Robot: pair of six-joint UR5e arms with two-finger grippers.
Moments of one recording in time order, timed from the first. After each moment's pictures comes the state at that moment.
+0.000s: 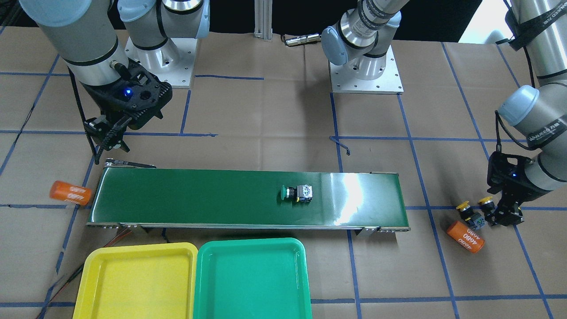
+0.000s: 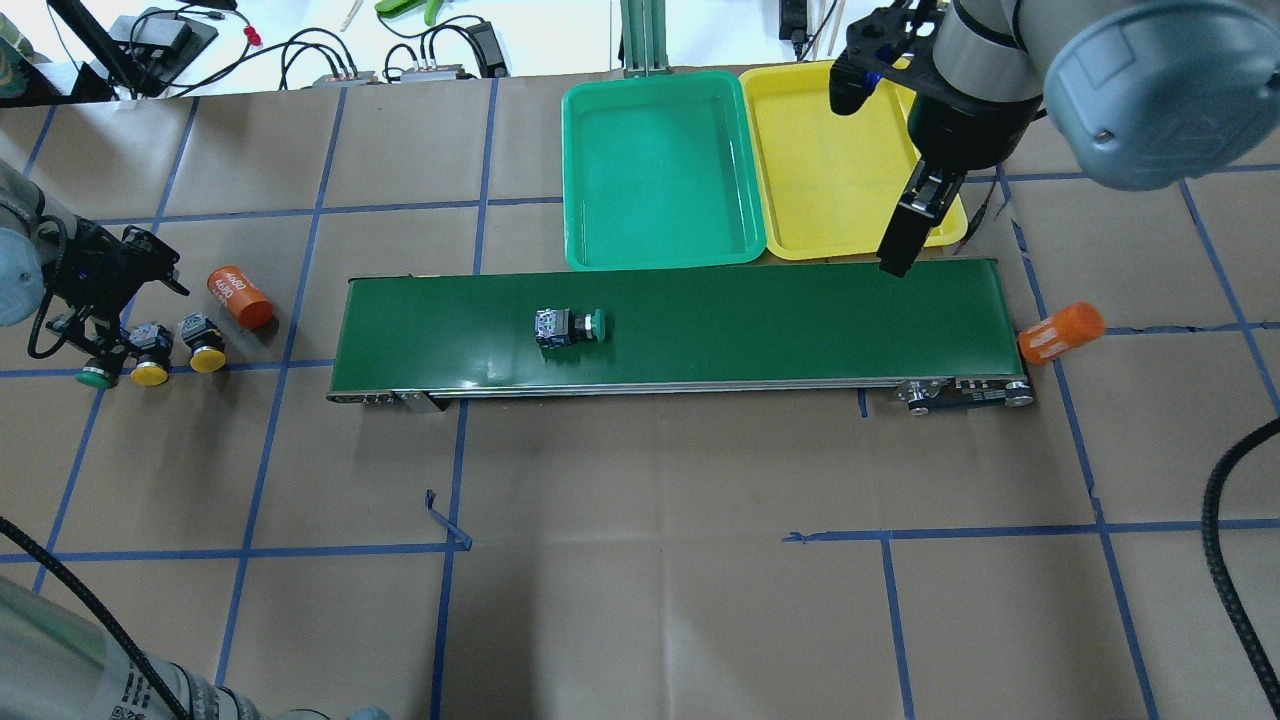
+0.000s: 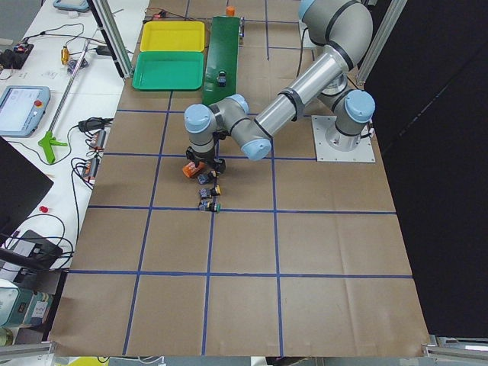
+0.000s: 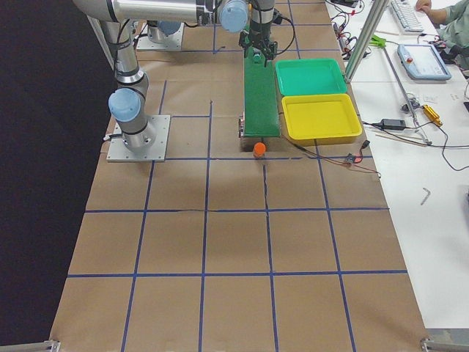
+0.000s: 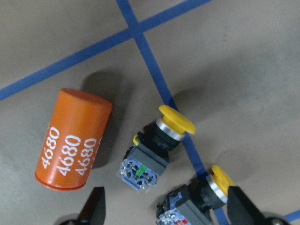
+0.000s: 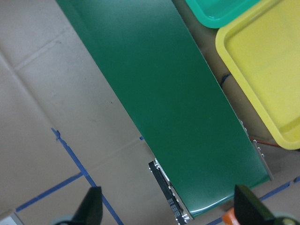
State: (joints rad) left arm -0.97 -2.02 -1.71 -0.96 1.57 2.60; right arm 1.60 -1.50 1.58 -1.62 -1.58 -1.07
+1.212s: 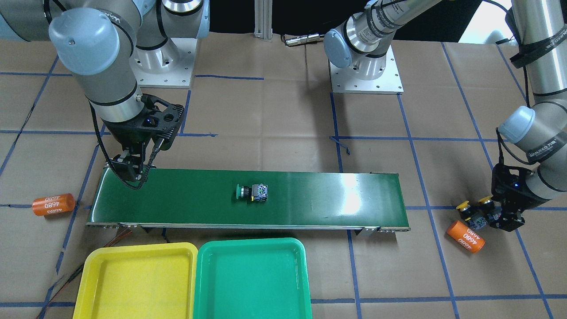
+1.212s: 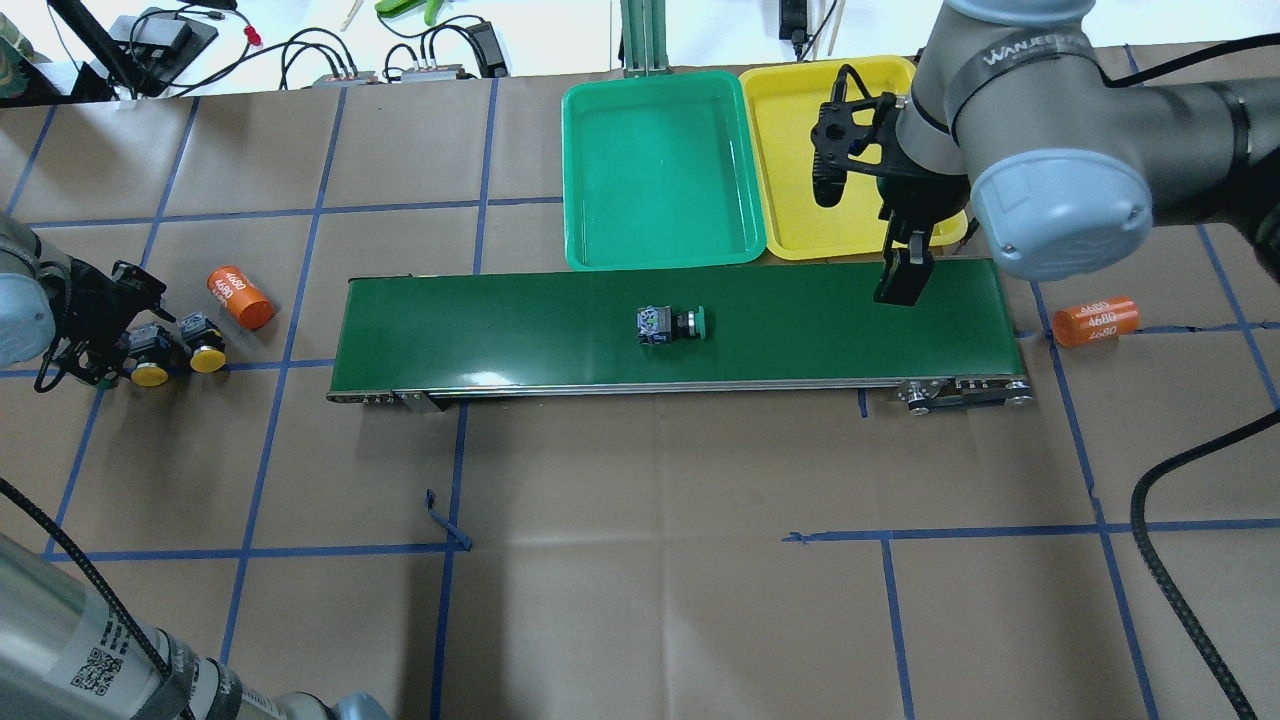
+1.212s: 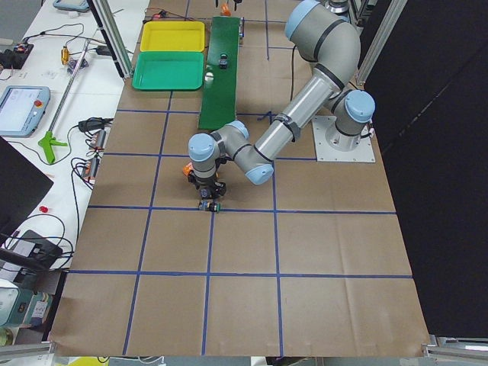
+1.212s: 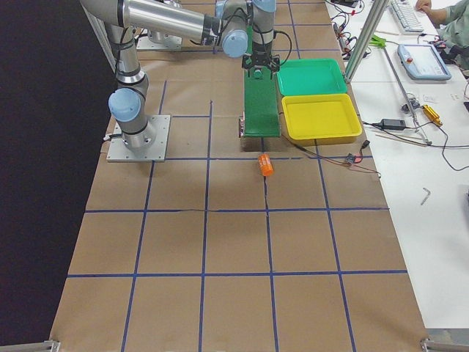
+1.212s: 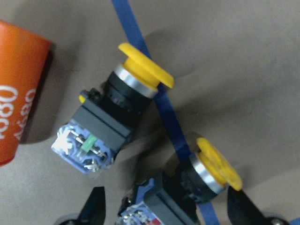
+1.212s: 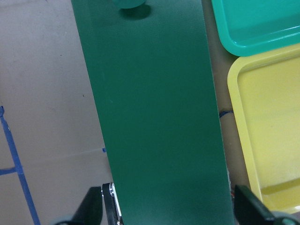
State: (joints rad) left arm -0.90 -2.11 -1.72 -0.86 1.57 2.63; right arm 1.60 -1.44 1.76 -1.95 -1.58 -1.34
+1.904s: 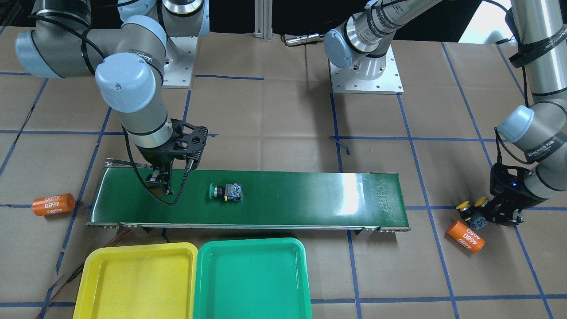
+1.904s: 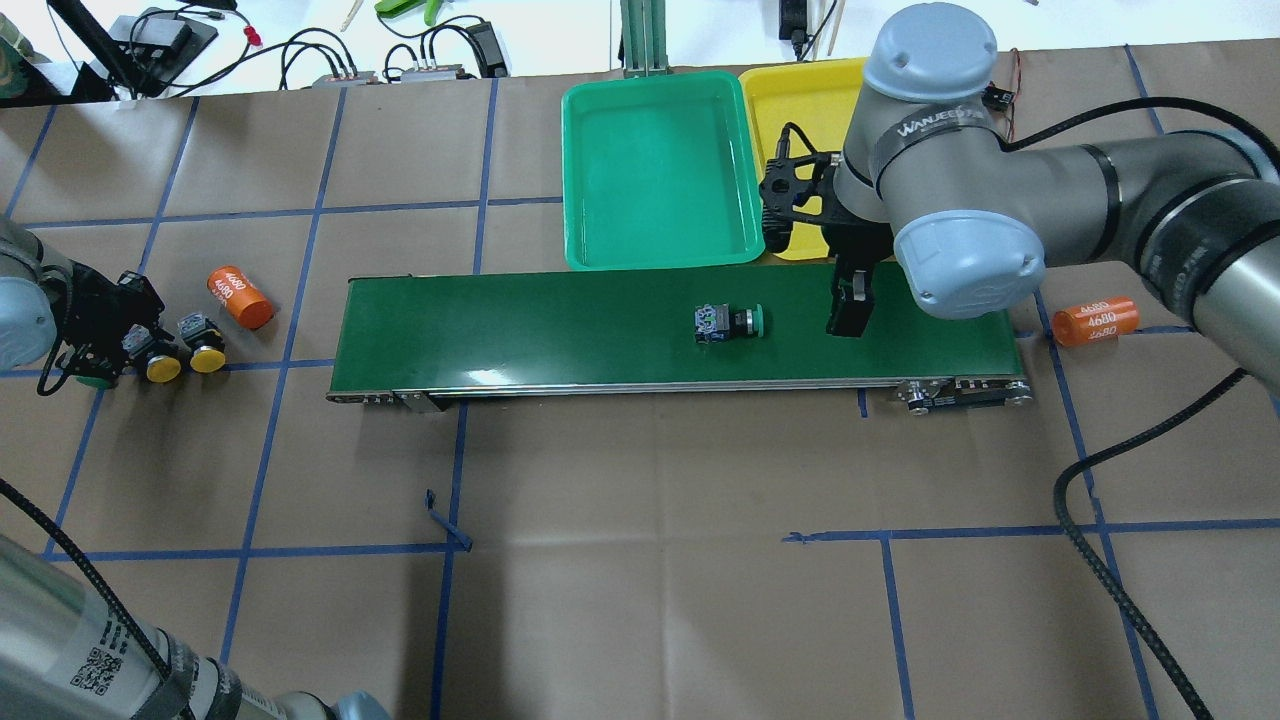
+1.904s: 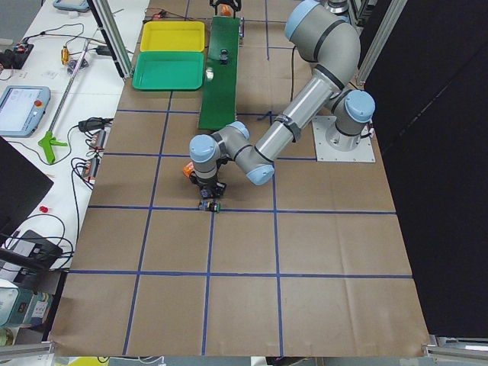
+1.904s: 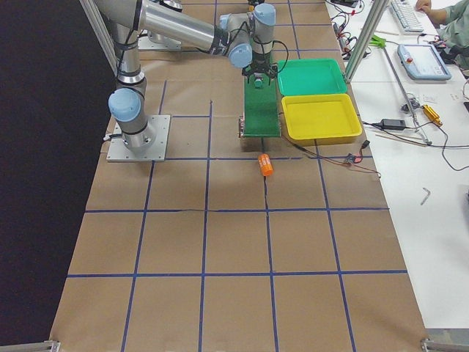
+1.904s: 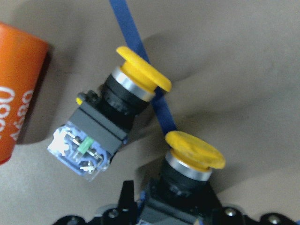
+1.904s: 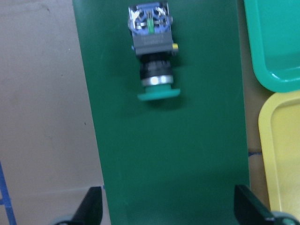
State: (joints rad) left arm -0.90 -2.10 -1.73 -0.87 1.57 2.61; right arm 1.68 -1.34 1.79 -2.04 -1.57 -1.33
